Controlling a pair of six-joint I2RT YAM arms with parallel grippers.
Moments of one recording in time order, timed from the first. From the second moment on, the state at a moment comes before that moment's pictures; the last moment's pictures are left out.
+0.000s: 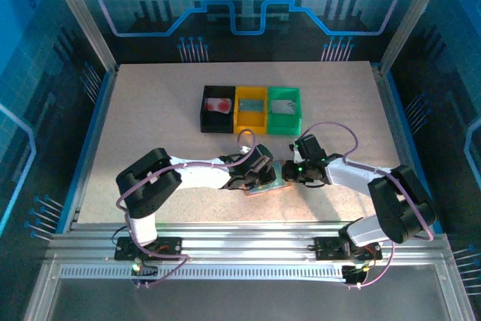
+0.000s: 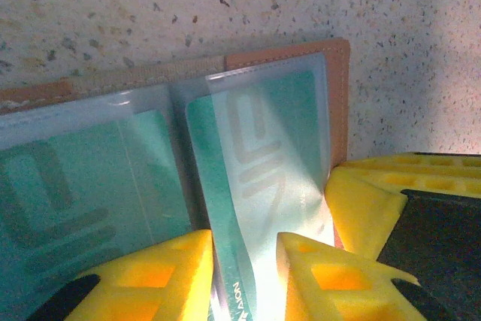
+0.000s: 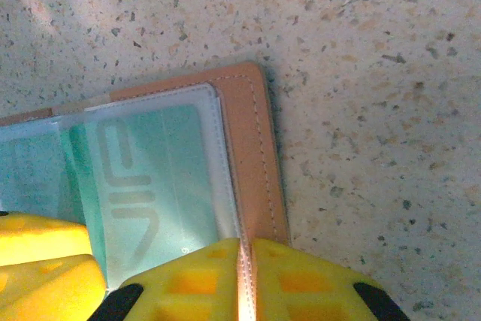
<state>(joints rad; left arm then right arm) -0.94 1.83 0.99 -0.08 0.01 -1.17 0.45 1.43 0.58 -0.23 -0.24 0.51</state>
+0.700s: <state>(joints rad) -0.94 1.83 0.95 -0.03 -0.02 -1.19 0.45 1.44 0.58 -0.21 -0.25 0.52</state>
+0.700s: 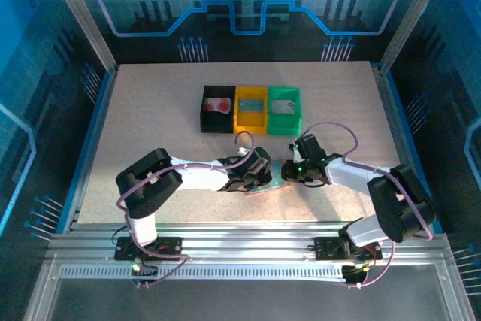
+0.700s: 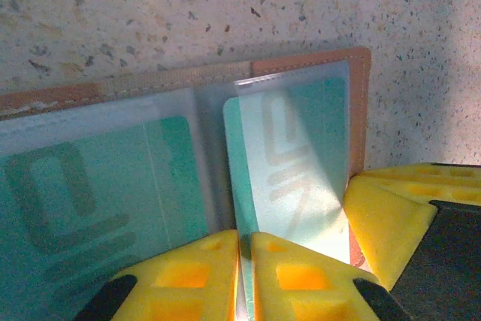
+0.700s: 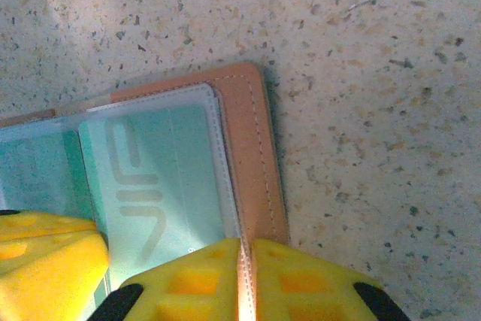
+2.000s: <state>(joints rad) -0.95 1.71 0.85 0.03 -0.06 -1.19 0.44 1.44 0.58 -0.20 -0.26 0.52</state>
